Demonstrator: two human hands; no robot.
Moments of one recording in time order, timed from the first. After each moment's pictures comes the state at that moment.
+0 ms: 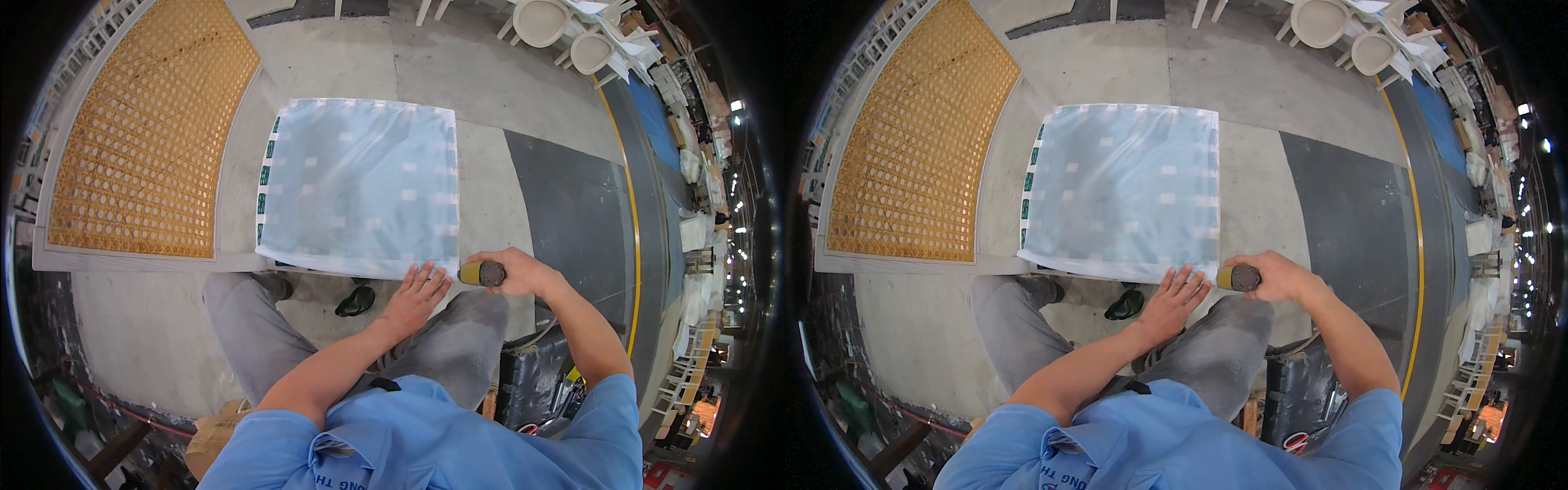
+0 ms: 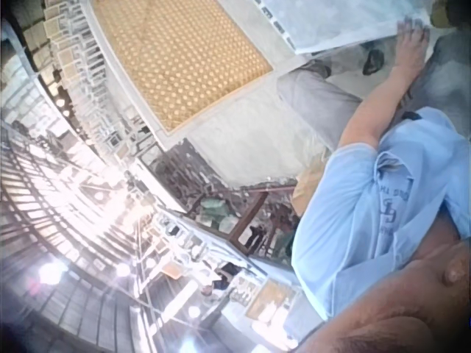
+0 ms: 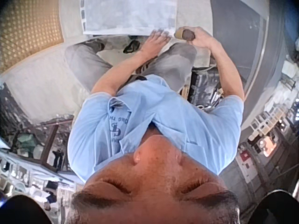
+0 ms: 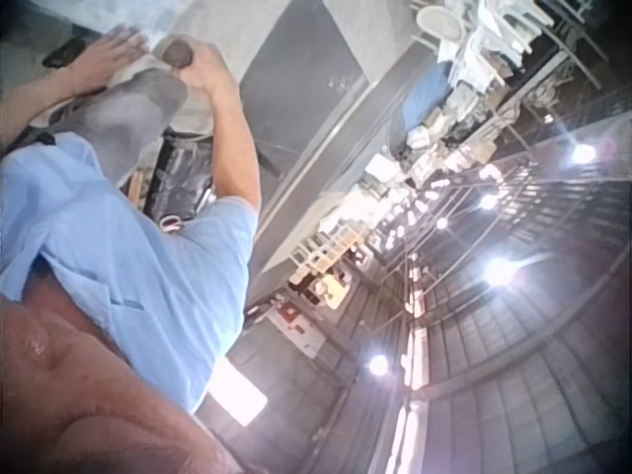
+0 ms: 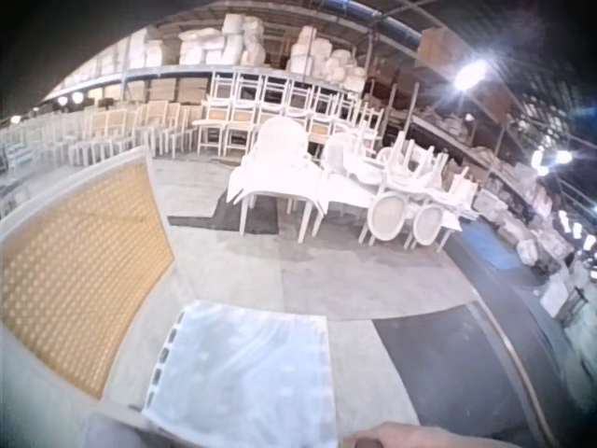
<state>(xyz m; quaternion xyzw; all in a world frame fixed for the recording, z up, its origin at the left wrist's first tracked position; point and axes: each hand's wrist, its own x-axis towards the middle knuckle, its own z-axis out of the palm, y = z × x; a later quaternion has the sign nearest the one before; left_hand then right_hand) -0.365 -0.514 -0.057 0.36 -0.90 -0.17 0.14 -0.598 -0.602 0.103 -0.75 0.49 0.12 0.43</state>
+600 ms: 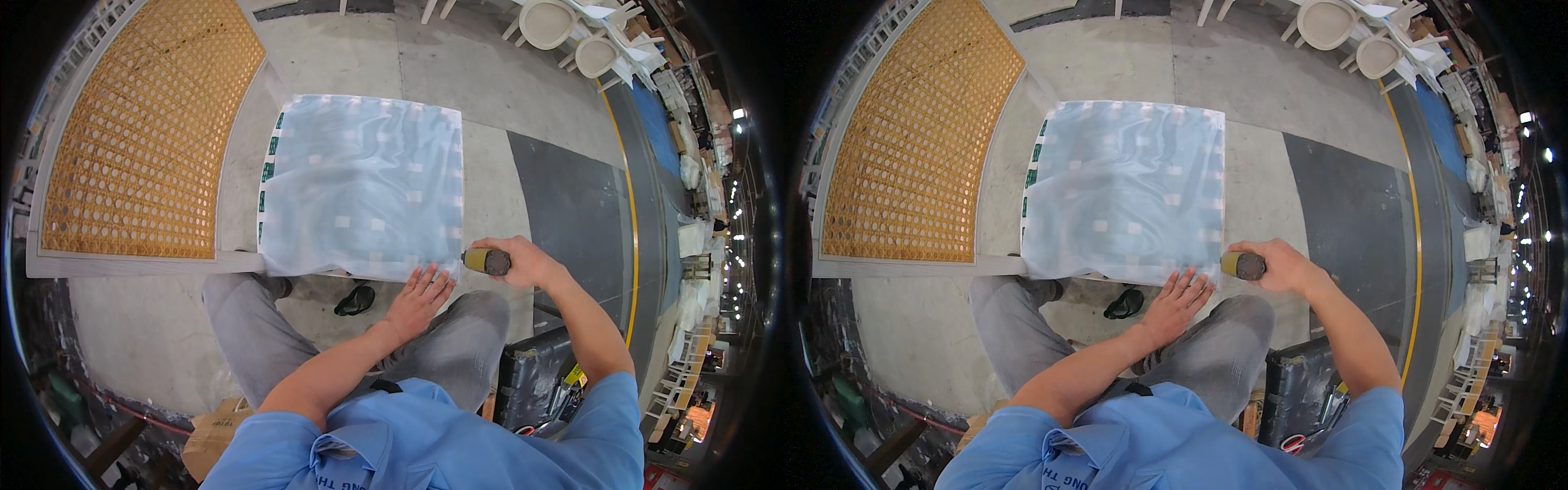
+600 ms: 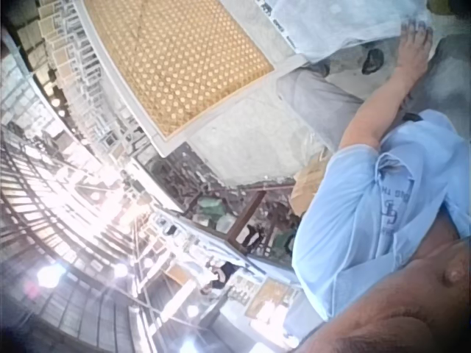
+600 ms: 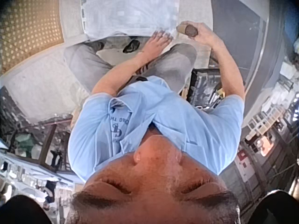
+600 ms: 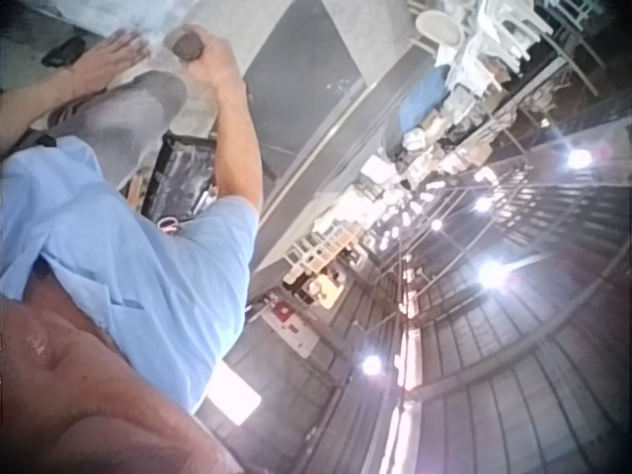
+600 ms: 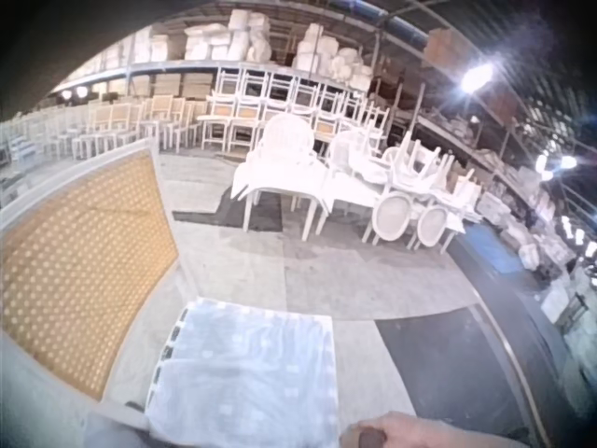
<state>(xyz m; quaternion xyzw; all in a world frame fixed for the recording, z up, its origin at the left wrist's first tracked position) -0.365 -0.516 -0.058 0.36 -0.91 -0.17 0.14 -0.594 -0.623 0.102 -0.77 0.49 0.07 0.39</state>
